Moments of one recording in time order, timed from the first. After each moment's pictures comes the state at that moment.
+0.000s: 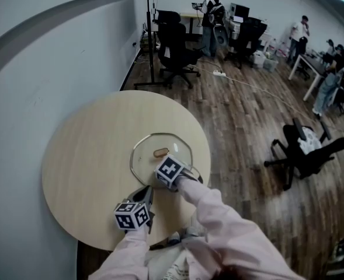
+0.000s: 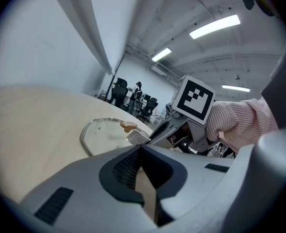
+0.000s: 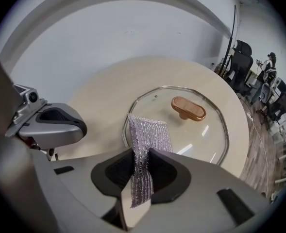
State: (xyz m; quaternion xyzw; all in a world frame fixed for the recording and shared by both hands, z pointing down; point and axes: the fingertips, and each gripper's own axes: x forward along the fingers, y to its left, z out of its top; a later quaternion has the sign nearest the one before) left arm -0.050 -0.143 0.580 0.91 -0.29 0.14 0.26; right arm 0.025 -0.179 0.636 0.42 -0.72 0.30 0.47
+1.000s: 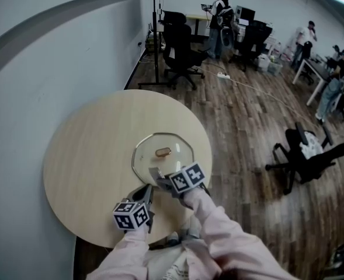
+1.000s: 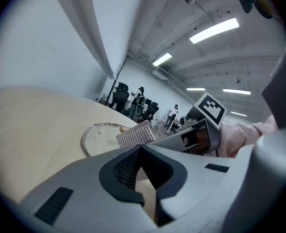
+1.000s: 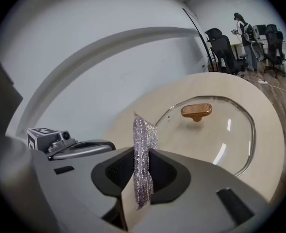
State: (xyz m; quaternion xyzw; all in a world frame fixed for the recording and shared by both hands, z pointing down) left arm -0.051 -0.142 0.565 0.91 -0.30 0.11 0.25; right arm -0.014 -0.158 0.598 0.41 -0.80 0.41 0.17
